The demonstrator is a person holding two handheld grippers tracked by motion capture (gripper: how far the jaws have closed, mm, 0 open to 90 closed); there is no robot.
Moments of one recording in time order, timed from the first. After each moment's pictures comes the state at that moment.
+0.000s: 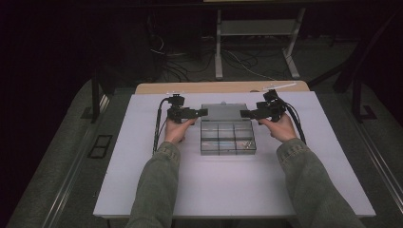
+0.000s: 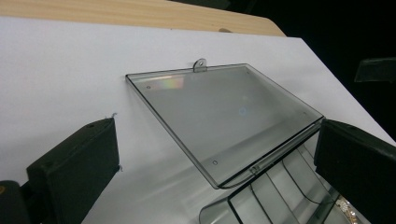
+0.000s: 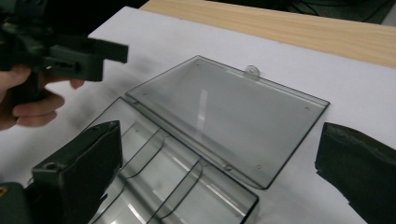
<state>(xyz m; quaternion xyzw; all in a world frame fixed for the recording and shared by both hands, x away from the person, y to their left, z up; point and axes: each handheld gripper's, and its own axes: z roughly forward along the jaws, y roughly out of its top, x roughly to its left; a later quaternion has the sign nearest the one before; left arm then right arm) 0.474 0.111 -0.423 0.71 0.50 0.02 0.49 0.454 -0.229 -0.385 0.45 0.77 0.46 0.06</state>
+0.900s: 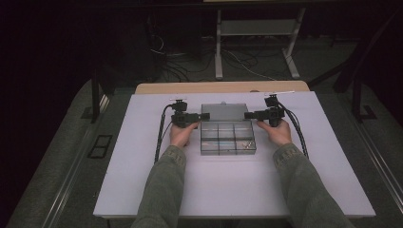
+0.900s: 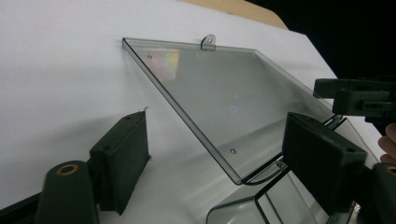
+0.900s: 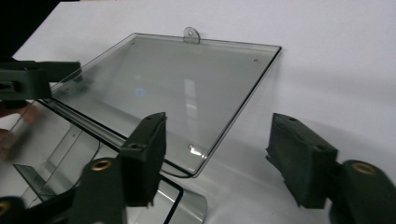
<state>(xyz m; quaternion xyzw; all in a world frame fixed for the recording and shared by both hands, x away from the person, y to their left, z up) 0.478 0.102 -0.454 0.69 0.53 -0.02 0.49 0.475 -0.243 -0.435 0.54 0.73 0.42 0.02</state>
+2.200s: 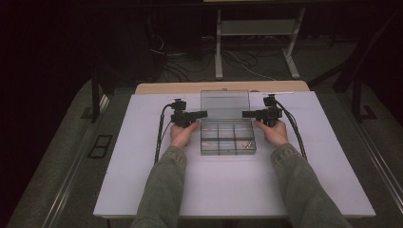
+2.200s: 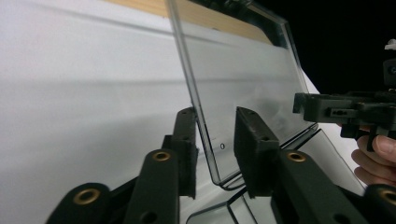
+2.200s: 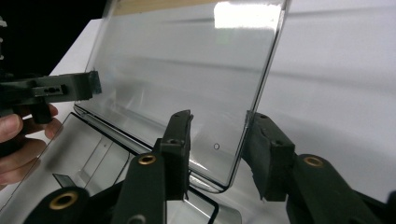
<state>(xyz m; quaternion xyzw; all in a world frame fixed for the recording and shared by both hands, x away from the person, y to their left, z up) 0.473 0.105 -0.443 0.67 0.52 -0.02 0.53 0.475 -0.236 -0.435 0.53 0.71 0.46 0.00</state>
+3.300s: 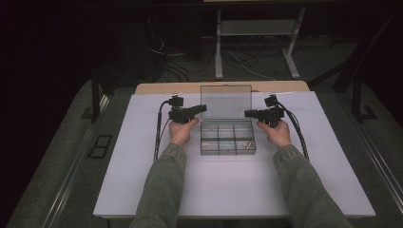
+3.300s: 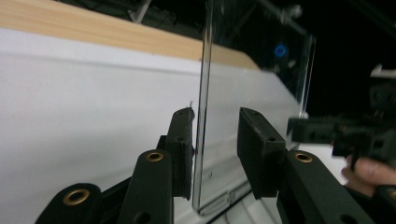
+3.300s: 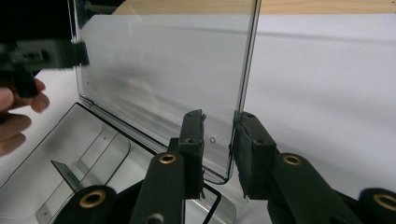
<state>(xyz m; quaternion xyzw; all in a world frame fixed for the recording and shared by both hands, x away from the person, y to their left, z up) 0.474 0.109 -0.426 0.65 0.51 0.00 0.57 0.466 -0.238 -0.426 0.51 0.73 0.46 0.03</state>
